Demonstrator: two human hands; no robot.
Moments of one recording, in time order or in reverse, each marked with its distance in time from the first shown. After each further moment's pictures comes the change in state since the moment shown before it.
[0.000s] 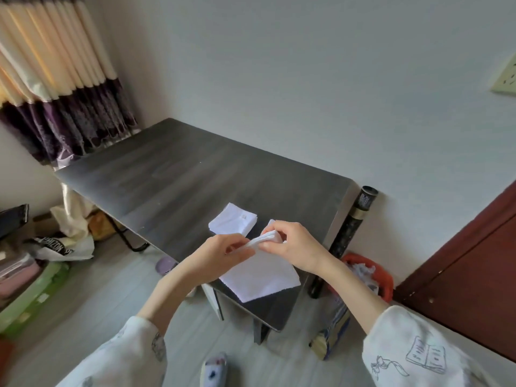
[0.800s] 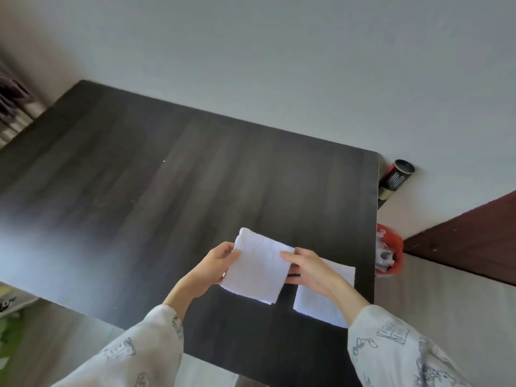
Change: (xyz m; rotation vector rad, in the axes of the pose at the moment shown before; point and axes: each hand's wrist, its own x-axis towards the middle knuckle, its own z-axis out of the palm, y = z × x) left_hand 0.284 -0.211 -0.069 -0.528 -0.393 -0.424; right_hand 0.264 0.133 0.058 0.818 0.157 0.843
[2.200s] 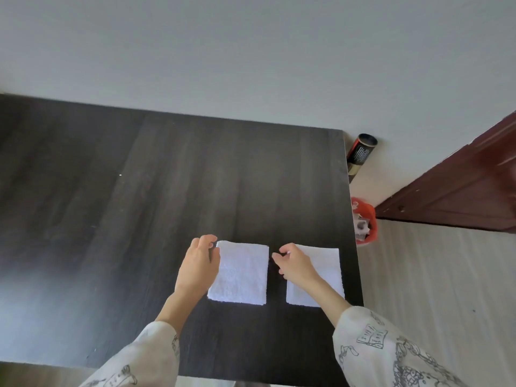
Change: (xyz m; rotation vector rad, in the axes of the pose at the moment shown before) left_hand 0.043 -0.011 -0.004 0.621 0.351 0.236; right_hand 0.022 0.024 0.013 -0.495 0.417 -0.009
